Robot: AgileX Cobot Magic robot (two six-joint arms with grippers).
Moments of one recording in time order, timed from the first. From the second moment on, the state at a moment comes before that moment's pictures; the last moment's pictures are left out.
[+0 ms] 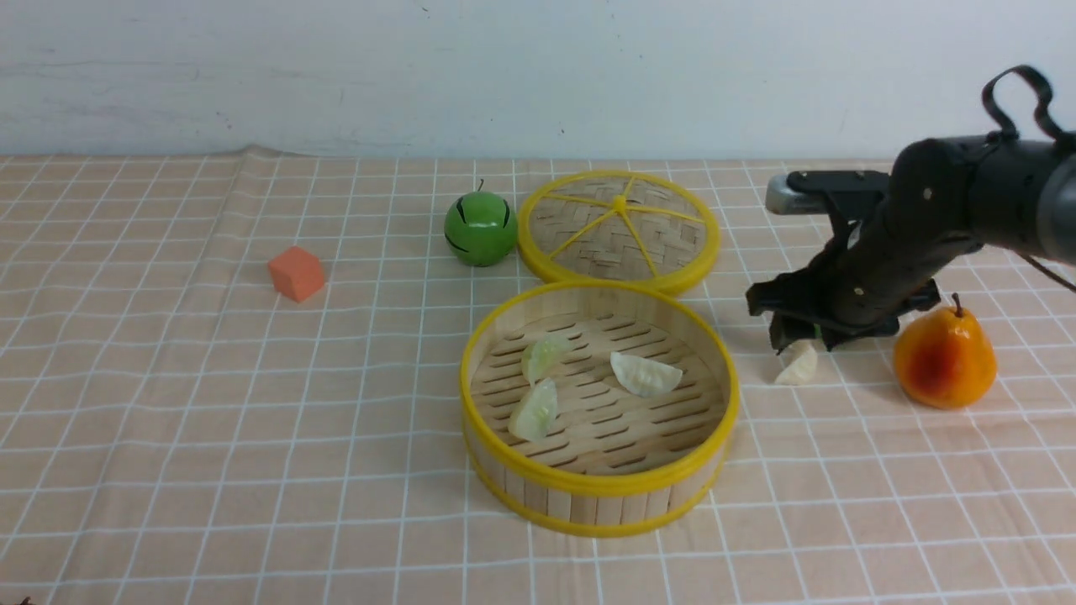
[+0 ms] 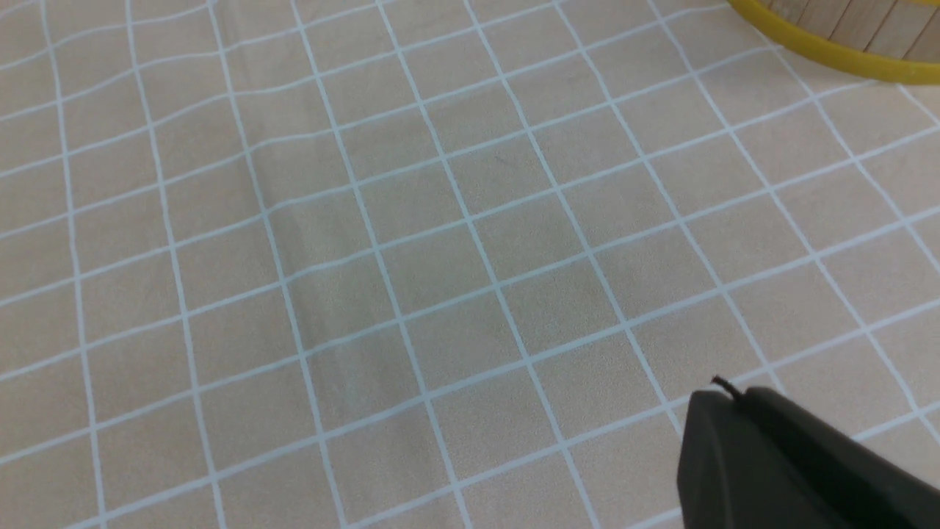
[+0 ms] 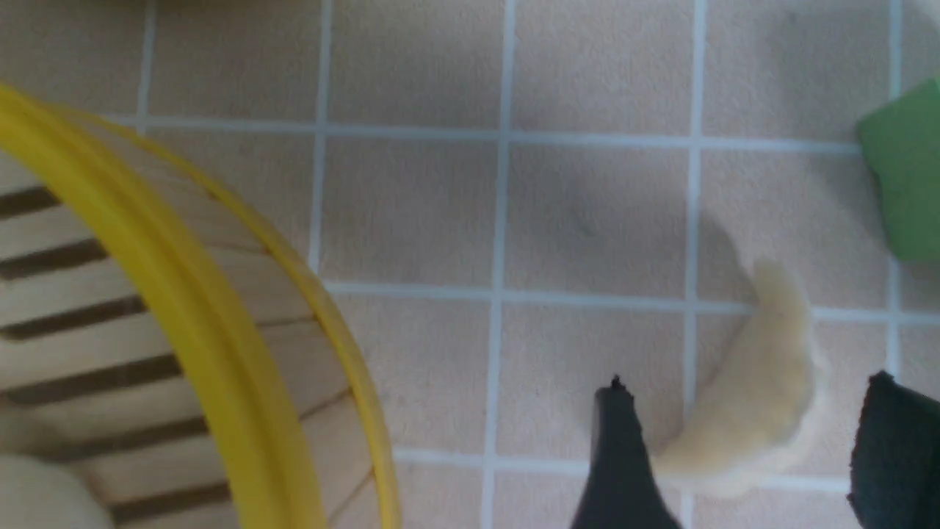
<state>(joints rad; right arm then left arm) 0.18 2.02 -1.50 0.08 0.61 0.12 -0.61 0.43 -0.44 0.36 0.84 -0.41</state>
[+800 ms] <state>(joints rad) 0.18 1.94 -1.49 0.10 0.75 -0.08 -0.61 0.43 -0.40 0.39 0.81 -0.41</state>
